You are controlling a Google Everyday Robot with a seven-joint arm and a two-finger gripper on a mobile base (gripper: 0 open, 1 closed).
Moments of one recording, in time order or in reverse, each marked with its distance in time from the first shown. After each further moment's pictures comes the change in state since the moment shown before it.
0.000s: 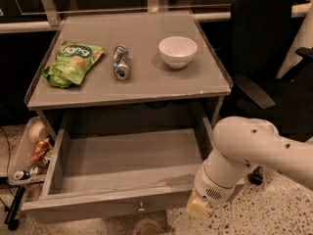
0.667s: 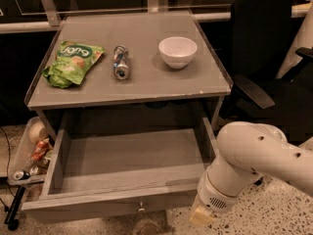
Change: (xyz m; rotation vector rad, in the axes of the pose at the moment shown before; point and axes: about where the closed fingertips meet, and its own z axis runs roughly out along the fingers) arm 0.010 0.023 -0.006 -0.010 0.006 0.009
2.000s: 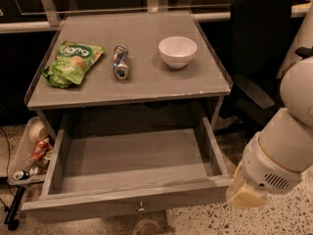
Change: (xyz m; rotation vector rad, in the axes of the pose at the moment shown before) arm 0.024 0.031 -0.152 0.125 0.026 -0.022
